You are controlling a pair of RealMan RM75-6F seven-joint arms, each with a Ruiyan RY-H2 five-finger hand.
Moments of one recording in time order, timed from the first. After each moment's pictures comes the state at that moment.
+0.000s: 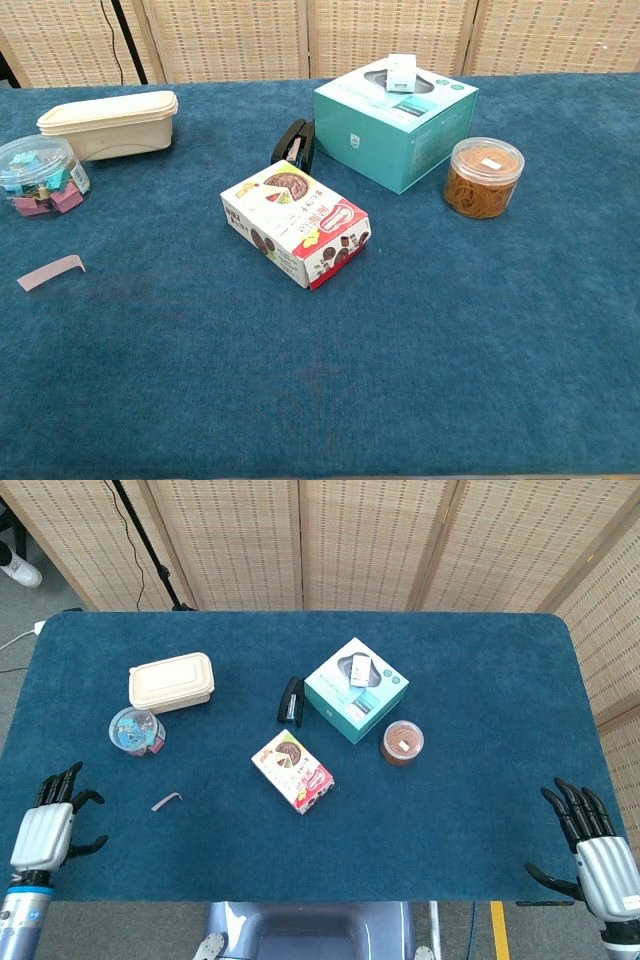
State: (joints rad) left arm -0.12 -1.24 -0.08 -1.75 1.31 1.33 0.23; right arm 0.00 -1.05 -0.02 -1.66 -1.75 1.66 0.13
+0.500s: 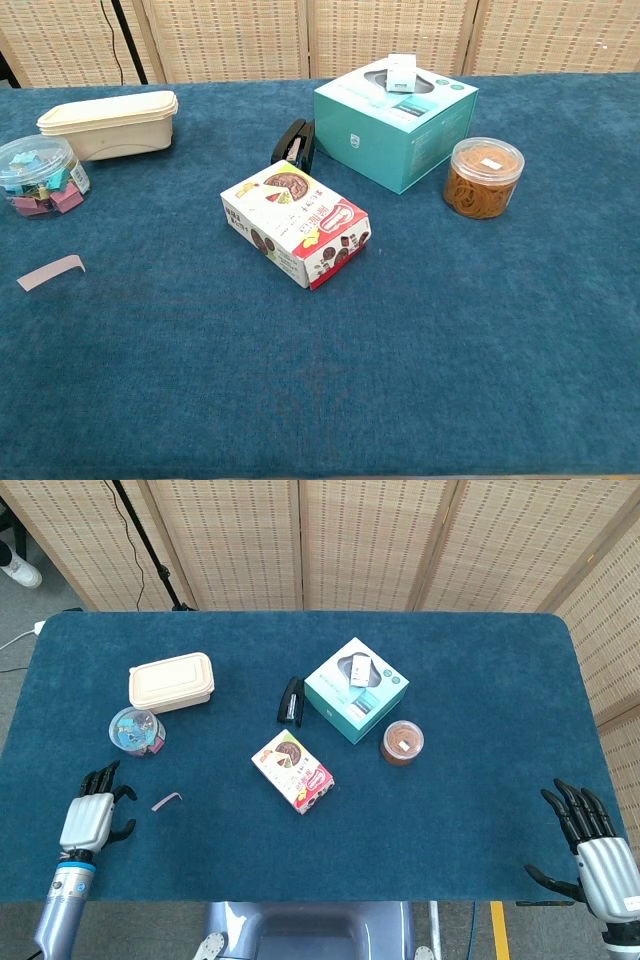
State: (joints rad) left arm -0.21 -1.45 -0.10 -1.53 1.21 1.22 0.27; right arm 0.00 -1.04 -0.02 -1.66 -1.75 1.65 0.14
